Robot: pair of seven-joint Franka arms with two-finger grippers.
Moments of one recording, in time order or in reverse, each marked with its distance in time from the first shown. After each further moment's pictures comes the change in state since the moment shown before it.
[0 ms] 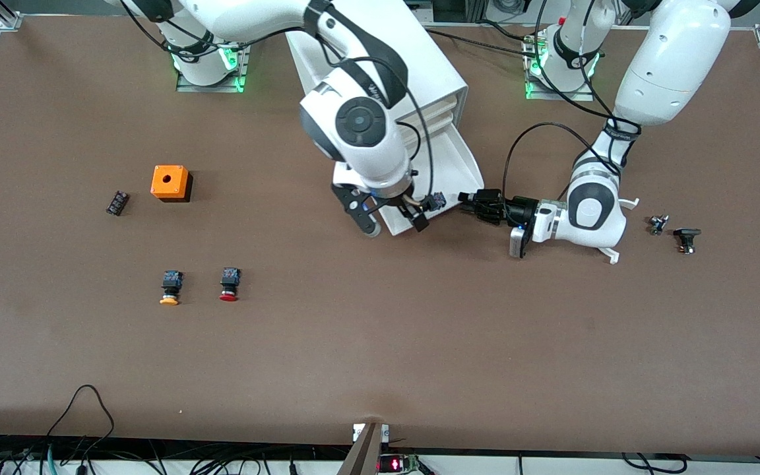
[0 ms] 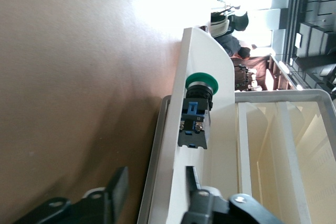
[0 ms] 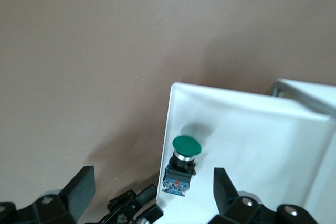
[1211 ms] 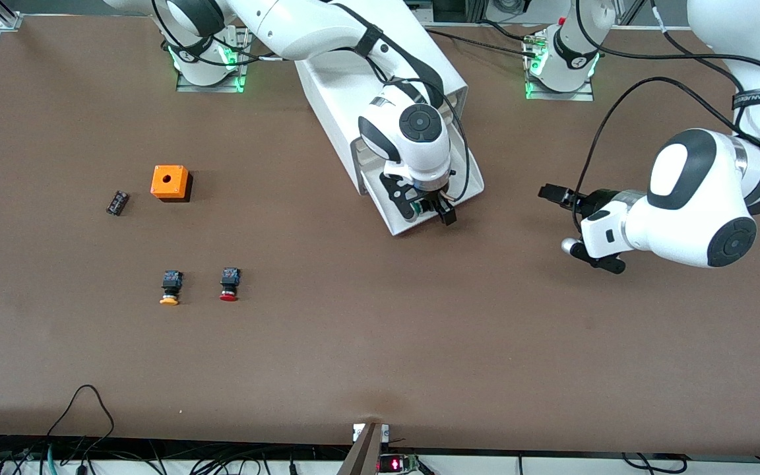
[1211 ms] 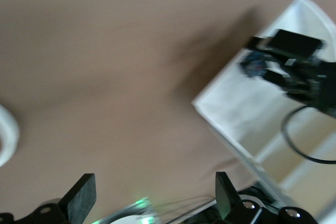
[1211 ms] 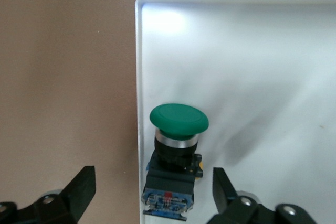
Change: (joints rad) left arm 0.006 -0.234 -0.021 0.511 1.005 -0.343 -0.933; right arm 0.161 0.155 -0.080 0.004 -0.001 0.176 0.186
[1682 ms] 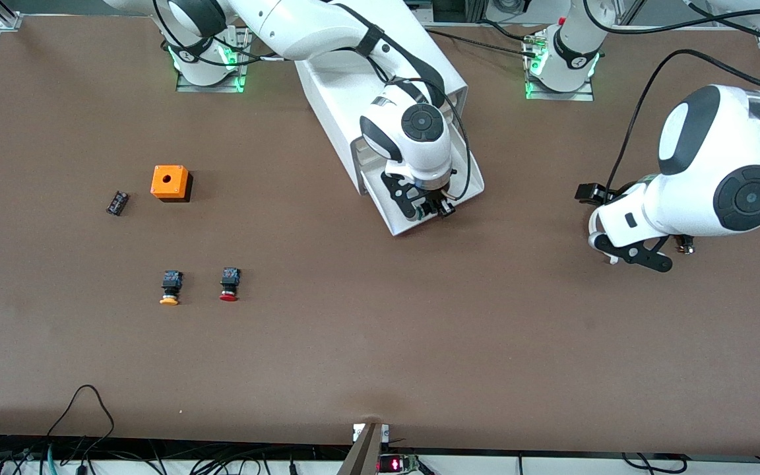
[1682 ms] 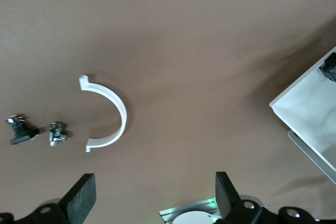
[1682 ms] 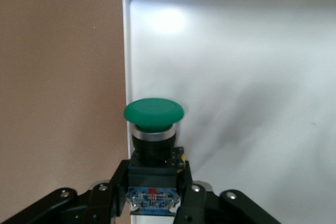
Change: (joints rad) left arm -0.036 -0.058 -0.001 0.081 0.276 0.000 -0.028; right arm 0.005 0.002 0.000 0.003 0.000 -0.004 0.000
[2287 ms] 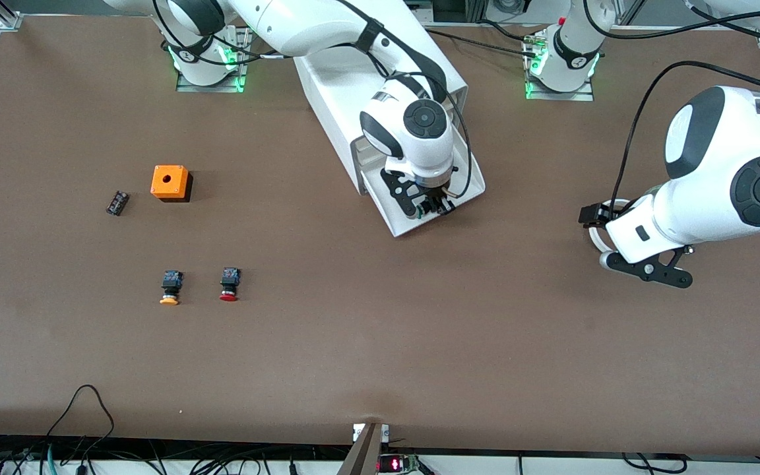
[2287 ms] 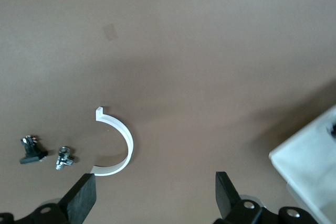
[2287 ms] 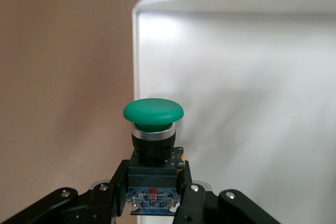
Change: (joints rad) left arm -0.008 0.036 0.001 0.058 0.007 0.118 -0.158; right arm 0.000 -0.019 -0.012 0.058 -0.001 -0.091 -0.001
